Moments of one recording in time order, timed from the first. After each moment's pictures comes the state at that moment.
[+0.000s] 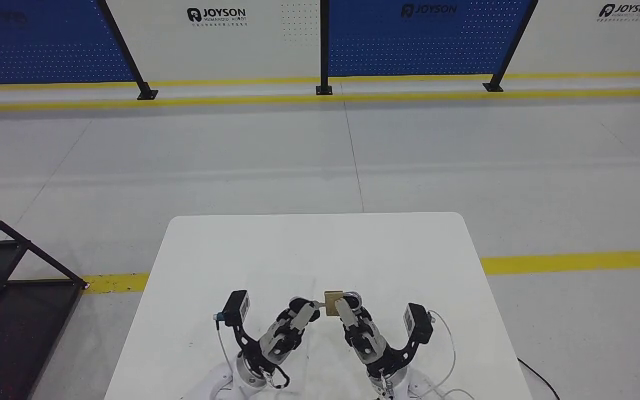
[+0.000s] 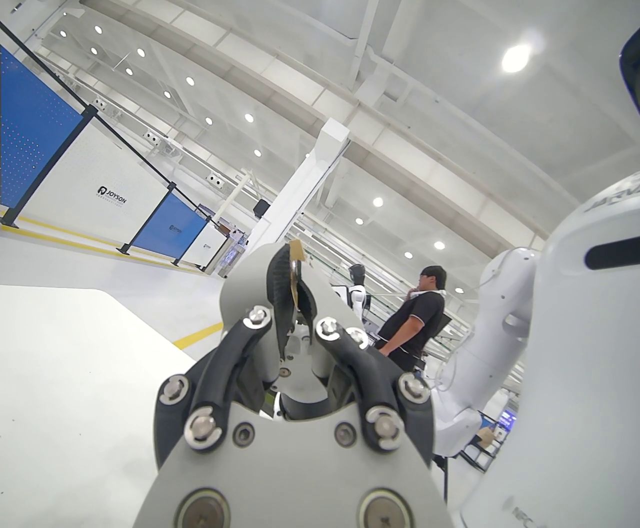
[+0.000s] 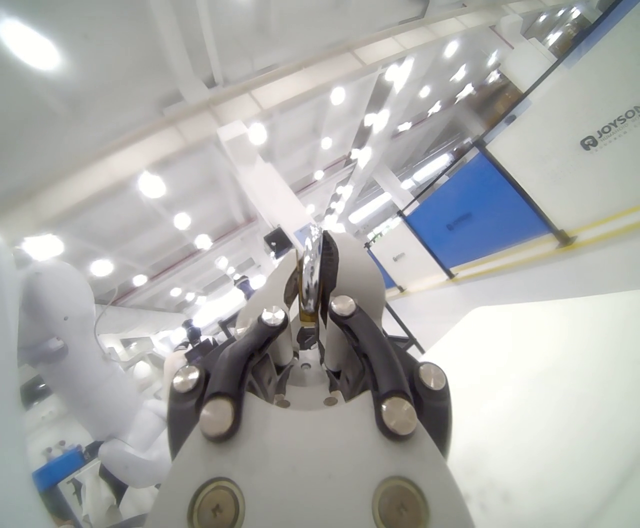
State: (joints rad) left arm 1.71 -1.14 -0.99 -1.56 0.73 -1.01 0.59; right arm -1.71 -1.27 0.91 -1.57 -0.83 -0.84 -0.68
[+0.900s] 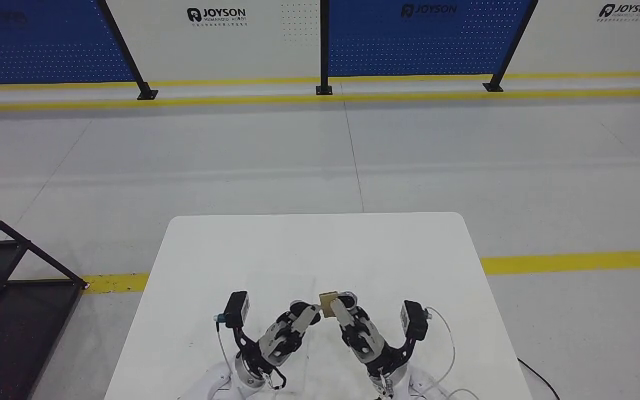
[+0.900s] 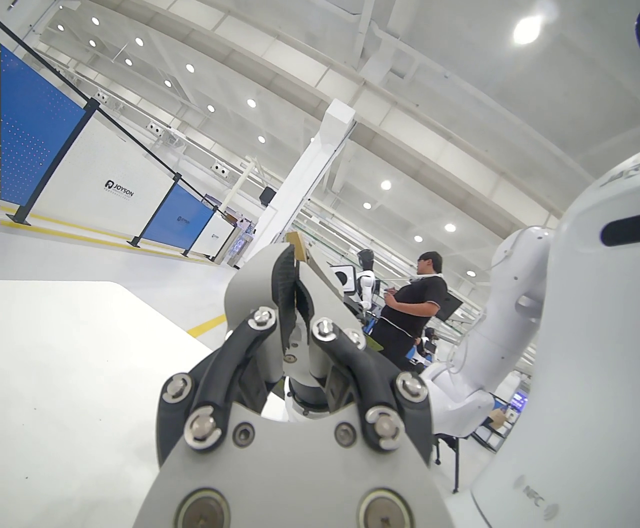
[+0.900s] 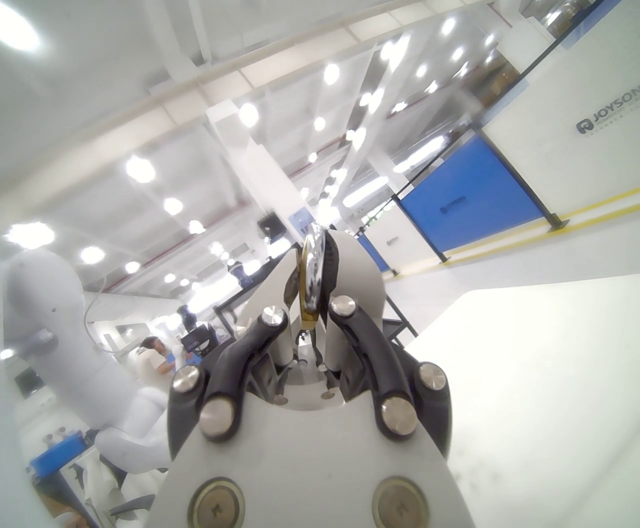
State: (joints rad) left arm 1.72 -1.14 -1.02 -1.56 0.80 -1.00 0.58; right arm -1.72 -1.27 0.94 -1.59 -0.80 -0.83 -0.57
